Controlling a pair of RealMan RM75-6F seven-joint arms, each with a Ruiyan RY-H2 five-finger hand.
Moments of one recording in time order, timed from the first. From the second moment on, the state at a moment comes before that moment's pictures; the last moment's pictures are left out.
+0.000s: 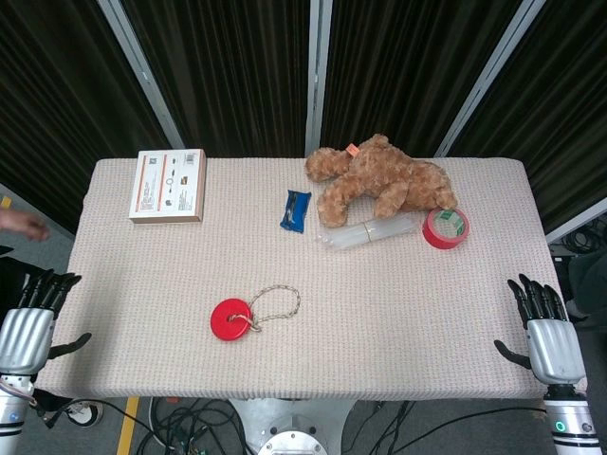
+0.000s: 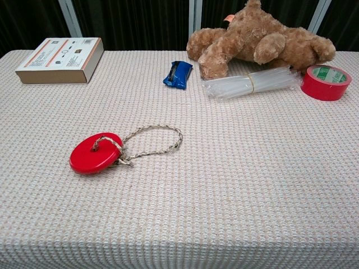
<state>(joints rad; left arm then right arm) -0.09 -1.22 -0.03 -1.46 1.56 1.54 -0.04 0.06 -1.23 0.05 -1.52 -1.53 1.49 -0.05</state>
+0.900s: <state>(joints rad) -0.08 -1.23 -0.03 -1.45 1.55 1.53 -0.03 0.41 -1.26 0.11 -1.70 -1.58 1.05 -0.18</state>
